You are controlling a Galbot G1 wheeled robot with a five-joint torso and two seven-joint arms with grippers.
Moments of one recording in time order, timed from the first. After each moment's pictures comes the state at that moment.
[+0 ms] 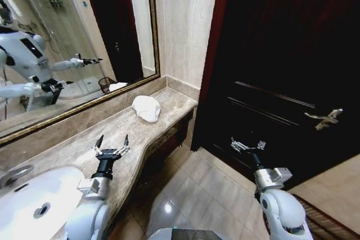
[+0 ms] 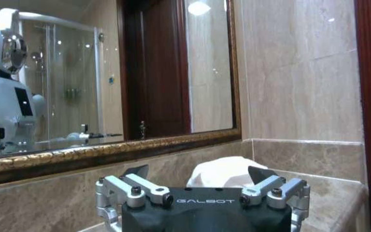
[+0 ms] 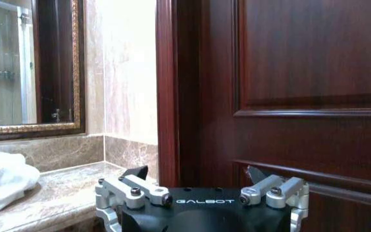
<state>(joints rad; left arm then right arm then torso) 1.71 -1.43 -0.74 -2.29 -0.16 -0.03 -0.03 -1.53 1.41 0.76 2.20 0.27 -0.11 -0.16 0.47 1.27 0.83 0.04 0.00</state>
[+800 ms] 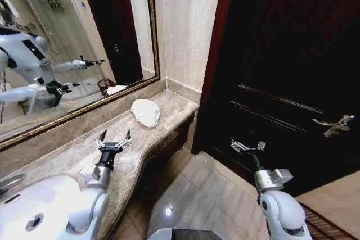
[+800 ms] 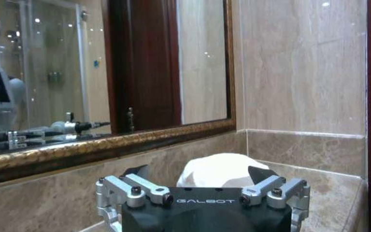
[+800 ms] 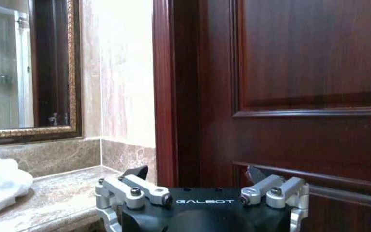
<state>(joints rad) 1.56 -1.29 -0.73 -2.26 -0.27 0.18 -0.07 -1.55 1.41 0.76 2.18 0.28 -0.07 -0.17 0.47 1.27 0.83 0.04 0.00</state>
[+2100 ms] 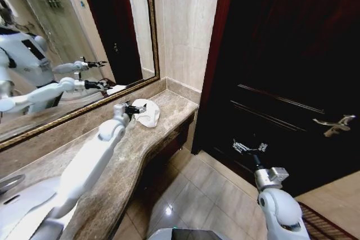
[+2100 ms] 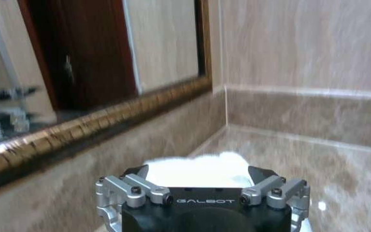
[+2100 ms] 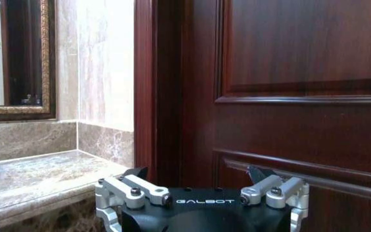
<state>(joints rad) 0.65 -0.95 -0.18 -1.64 -0.67 0.55 -0.25 -1.49 1.43 0.76 2.12 0.21 -0.10 -0.12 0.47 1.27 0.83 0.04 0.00</state>
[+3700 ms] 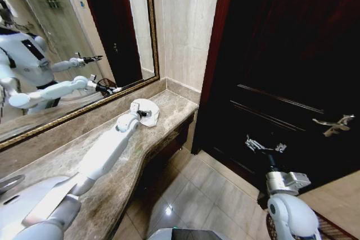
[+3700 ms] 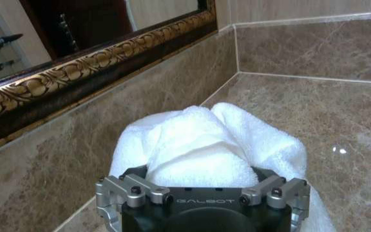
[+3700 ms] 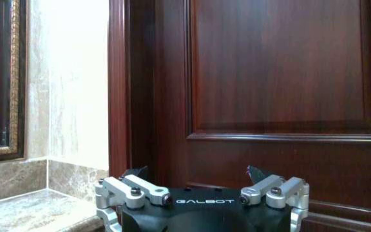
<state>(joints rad) 0.51 -1.00 -0.04 -1.46 -0.66 0.65 -0.32 -1.57 1.45 0.81 2.28 0.27 -0.10 -0.01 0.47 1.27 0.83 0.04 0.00</state>
